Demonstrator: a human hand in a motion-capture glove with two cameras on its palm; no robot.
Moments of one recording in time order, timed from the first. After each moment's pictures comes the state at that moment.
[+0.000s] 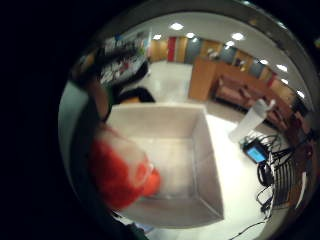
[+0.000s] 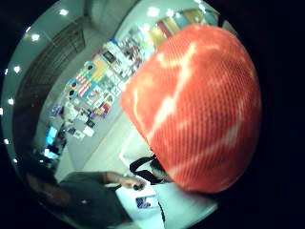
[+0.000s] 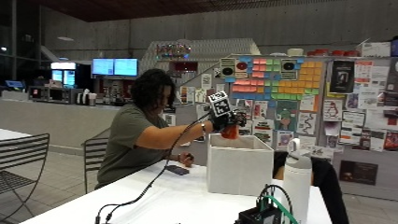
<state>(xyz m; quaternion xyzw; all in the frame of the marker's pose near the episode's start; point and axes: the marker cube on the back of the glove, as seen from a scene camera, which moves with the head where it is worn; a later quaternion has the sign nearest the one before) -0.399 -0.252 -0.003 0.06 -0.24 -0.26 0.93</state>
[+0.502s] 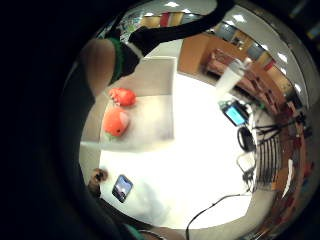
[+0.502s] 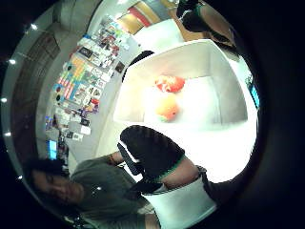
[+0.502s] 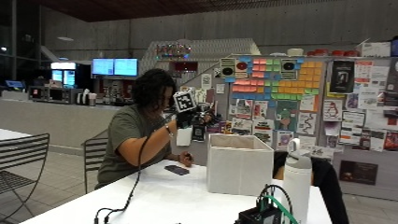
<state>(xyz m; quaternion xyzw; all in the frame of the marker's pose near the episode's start) -0.246 -0.158 -0.028 0.03 -0.13 -0.24 0.96</state>
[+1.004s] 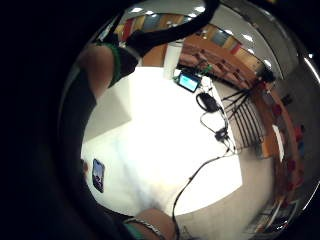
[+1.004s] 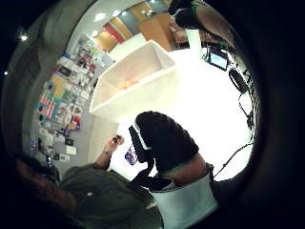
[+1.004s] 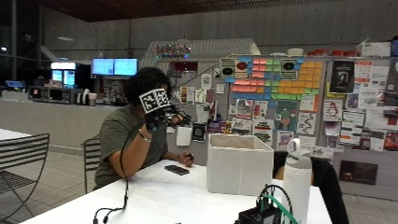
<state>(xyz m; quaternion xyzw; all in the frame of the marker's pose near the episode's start) -0.127 -0.076 -0.040 0.08 -0.06 -0.07 0.99</state>
